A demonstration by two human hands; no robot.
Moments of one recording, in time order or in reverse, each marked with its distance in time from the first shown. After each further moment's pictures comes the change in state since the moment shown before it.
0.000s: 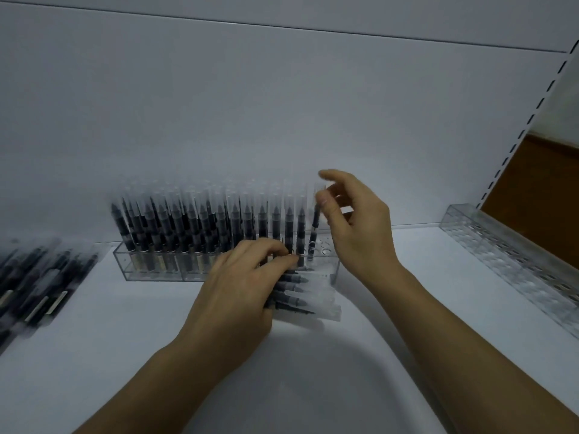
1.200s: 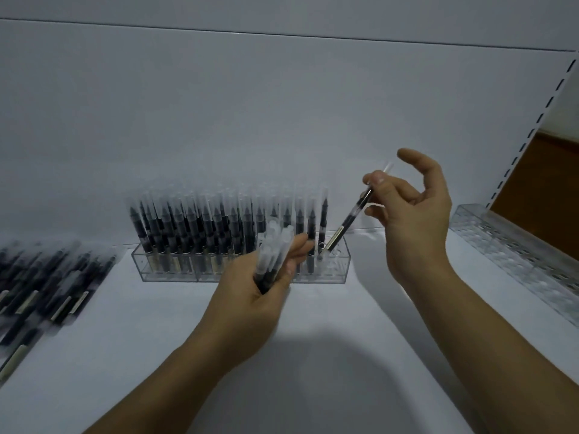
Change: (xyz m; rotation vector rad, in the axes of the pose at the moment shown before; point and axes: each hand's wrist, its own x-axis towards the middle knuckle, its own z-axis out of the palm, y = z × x) left_hand -0.005 0.011 -0.005 -0.855 0.087 -0.241; right_hand 0.001 -0.027 -0.032 0.649 0.295 0.329
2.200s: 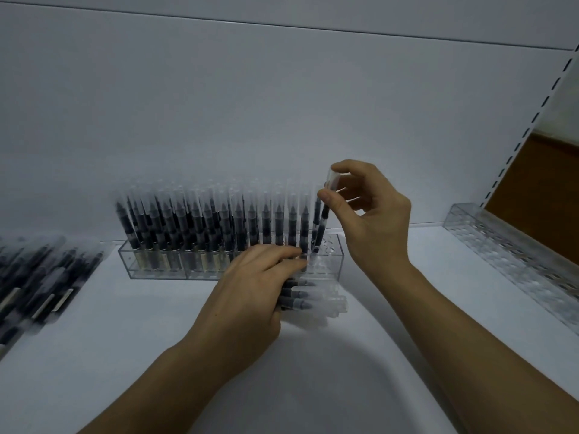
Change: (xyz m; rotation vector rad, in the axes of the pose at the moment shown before) left_hand 0.006 -0.019 0.000 0.757 -0.140 0.260; right_hand 0.004 0.031 0.007 -0.486 -0.223 -0.475
